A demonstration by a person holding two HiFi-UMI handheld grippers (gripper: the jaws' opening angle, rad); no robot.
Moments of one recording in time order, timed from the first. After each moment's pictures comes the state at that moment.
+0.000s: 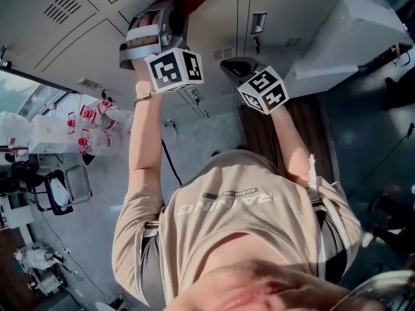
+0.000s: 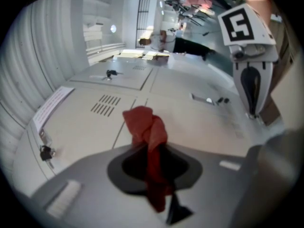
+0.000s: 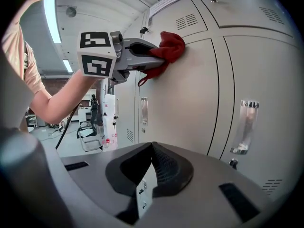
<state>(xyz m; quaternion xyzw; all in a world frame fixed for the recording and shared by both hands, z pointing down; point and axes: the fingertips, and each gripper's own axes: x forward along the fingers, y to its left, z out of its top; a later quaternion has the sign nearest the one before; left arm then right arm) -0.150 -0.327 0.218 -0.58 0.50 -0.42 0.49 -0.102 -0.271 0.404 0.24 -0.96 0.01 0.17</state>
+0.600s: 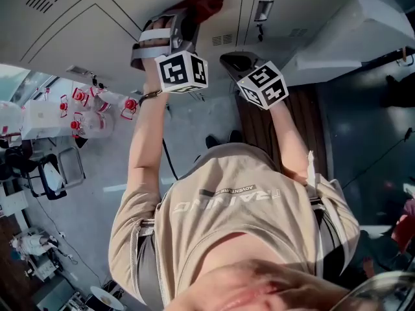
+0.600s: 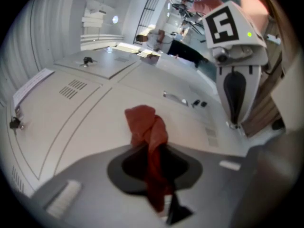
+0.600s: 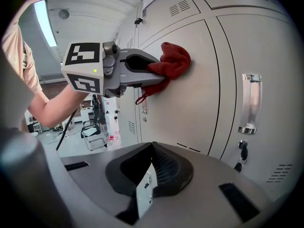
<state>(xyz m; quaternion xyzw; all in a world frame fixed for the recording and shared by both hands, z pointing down) -0.137 -0.333 0.314 -0.65 0.45 -0.45 0.42 -0.101 -0.272 0.442 0.22 -0.96 0.05 0.19</state>
